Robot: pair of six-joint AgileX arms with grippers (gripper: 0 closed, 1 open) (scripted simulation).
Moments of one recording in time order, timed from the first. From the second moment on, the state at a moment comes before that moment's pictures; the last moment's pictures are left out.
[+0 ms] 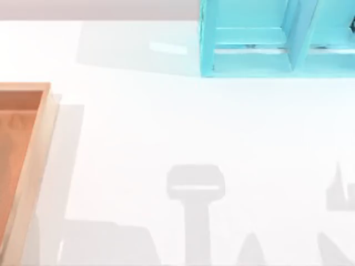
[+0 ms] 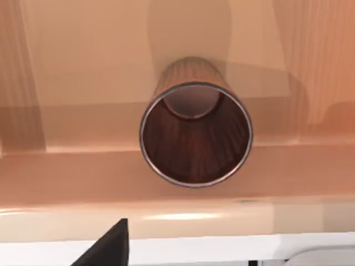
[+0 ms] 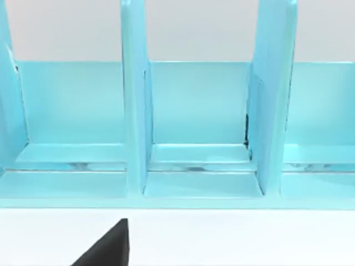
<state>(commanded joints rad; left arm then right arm) 0.34 1.34 1.10 -1.33 0.00 0.40 0.00 0.00 0.00 0.00 0.00 0.00</state>
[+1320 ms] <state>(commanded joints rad) 0.35 1.43 0.76 -0.91 0.00 0.41 0.00 0.00 0.00 0.00 0.00 0.00</state>
